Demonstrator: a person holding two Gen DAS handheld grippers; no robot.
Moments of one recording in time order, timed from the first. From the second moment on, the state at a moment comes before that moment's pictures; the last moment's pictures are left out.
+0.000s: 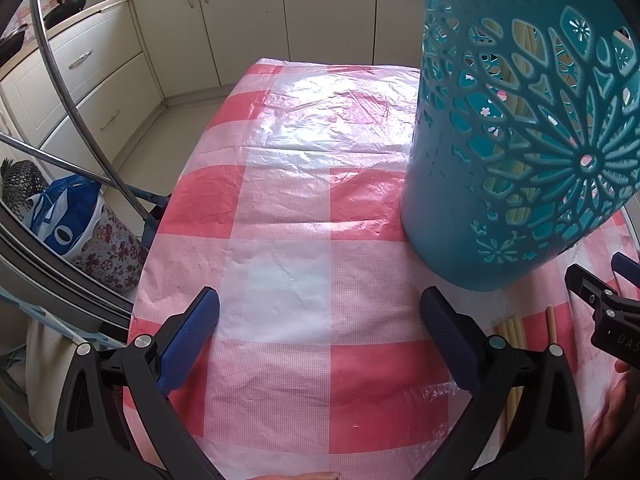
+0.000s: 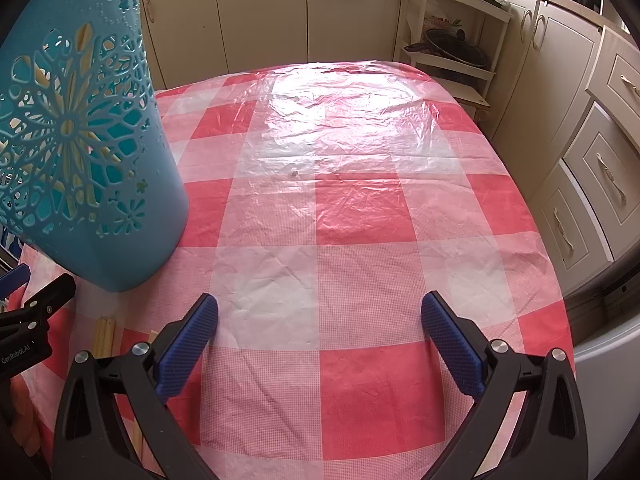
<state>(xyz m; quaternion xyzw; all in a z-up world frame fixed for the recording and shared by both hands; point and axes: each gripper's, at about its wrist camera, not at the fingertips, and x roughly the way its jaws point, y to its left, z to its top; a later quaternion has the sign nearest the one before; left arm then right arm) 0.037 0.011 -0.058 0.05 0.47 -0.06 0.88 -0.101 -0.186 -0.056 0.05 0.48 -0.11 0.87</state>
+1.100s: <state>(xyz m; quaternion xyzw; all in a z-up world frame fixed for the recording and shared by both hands) 0.030 0.009 -0.056 0.06 0.46 -0.07 0.88 -0.101 -0.186 -0.056 0.05 0.48 -0.11 0.87</state>
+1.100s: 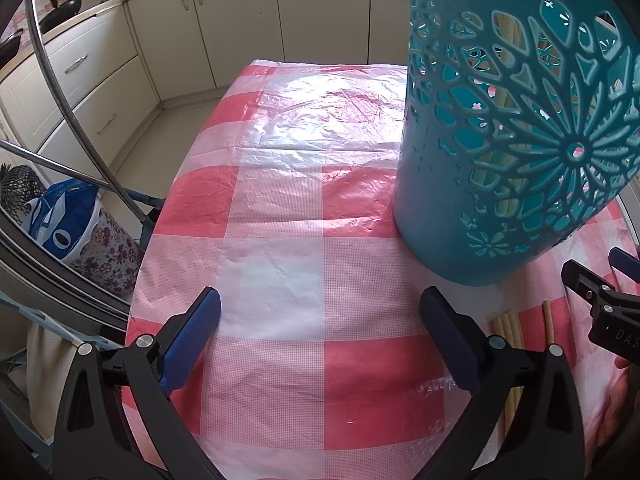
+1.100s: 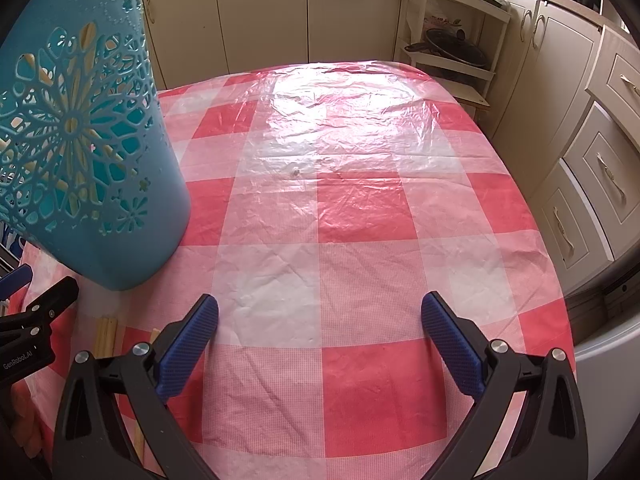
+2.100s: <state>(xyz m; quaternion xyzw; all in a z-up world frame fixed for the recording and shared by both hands) -0.006 0.005 0.003 0.07 0.39 -0.09 0.91 -0.120 -0.179 -0.015 0.02 0.43 -0.11 0.90</state>
